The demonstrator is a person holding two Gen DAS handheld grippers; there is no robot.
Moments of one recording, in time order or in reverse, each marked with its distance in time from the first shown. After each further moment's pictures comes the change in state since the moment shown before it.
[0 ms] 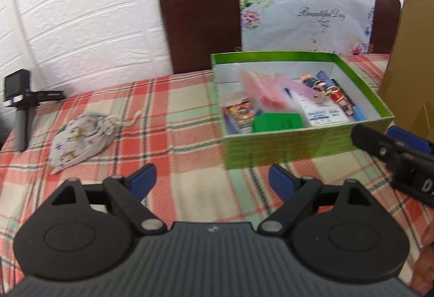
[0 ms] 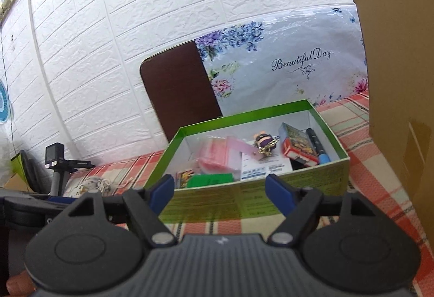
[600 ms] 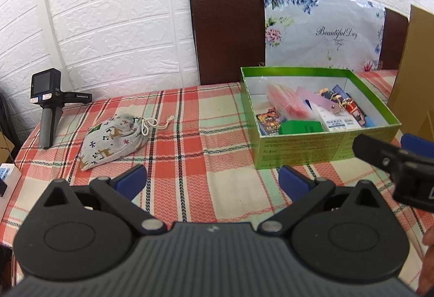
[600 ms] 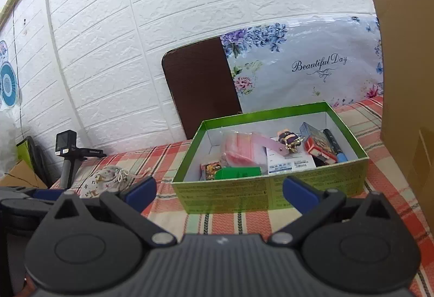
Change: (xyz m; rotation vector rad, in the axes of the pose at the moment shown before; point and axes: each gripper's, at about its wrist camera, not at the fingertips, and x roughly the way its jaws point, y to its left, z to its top) left arm -0.029 0.035 -0.017 -0.043 -0.083 0.033; right arm -0.014 0.046 -0.004 -0.048 0.017 -0.008
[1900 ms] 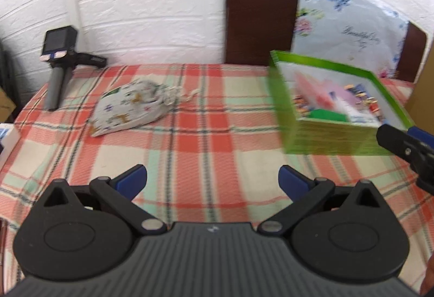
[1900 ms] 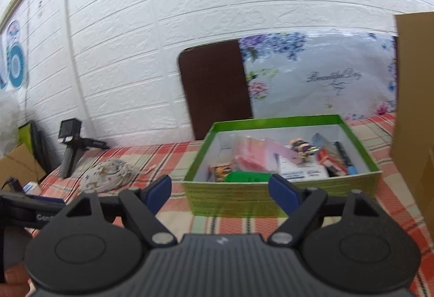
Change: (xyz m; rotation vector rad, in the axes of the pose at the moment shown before) left arm 0.020 0.049 -0.023 -0.125 0.076 0.009; right arm 0.010 0.026 -0.005 -0.117 -0.013 0.036
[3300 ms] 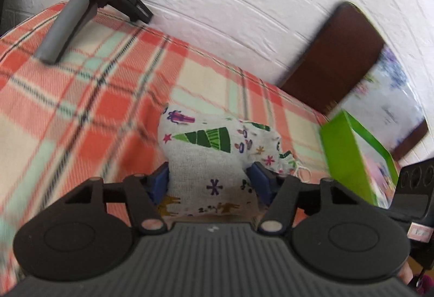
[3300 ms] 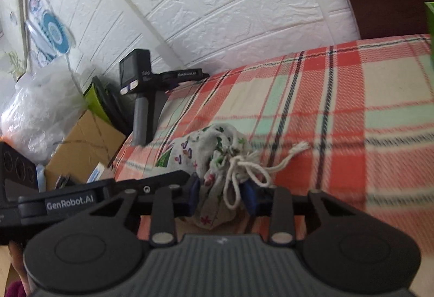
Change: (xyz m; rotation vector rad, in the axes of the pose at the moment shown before) left arm 0.091 0.148 0.017 -0.361 0.064 -0.253; right arm 0.225 0.103 -0.004 0.145 0.449 0.514
